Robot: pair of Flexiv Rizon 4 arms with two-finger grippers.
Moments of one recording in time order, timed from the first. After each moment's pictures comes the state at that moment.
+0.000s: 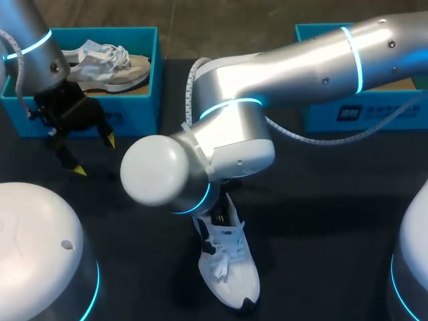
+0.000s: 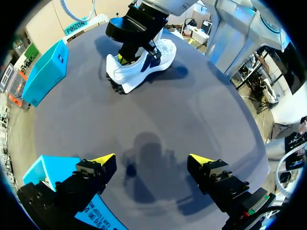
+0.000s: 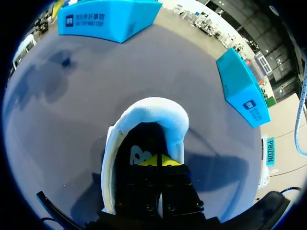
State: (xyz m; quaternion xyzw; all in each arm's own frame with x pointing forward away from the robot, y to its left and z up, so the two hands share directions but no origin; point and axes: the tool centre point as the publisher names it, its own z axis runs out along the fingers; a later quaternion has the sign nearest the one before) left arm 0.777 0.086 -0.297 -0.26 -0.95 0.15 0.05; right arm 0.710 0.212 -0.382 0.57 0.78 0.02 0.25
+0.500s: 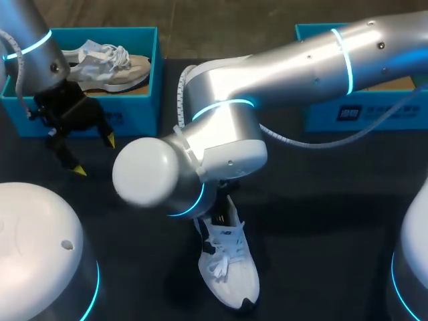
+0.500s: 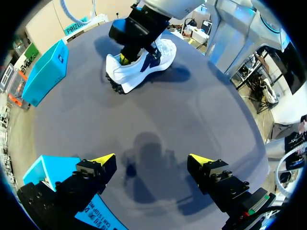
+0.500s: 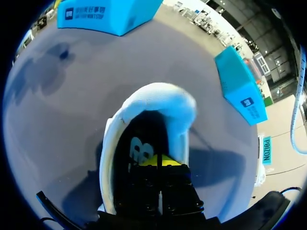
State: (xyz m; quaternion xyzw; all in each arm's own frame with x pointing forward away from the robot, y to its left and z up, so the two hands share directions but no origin) left arm 0.777 0.086 -0.297 -0.26 -0.95 0.15 0.05; right arm 0.703 0.211 -0.390 0.57 0.78 -0.01 0.25
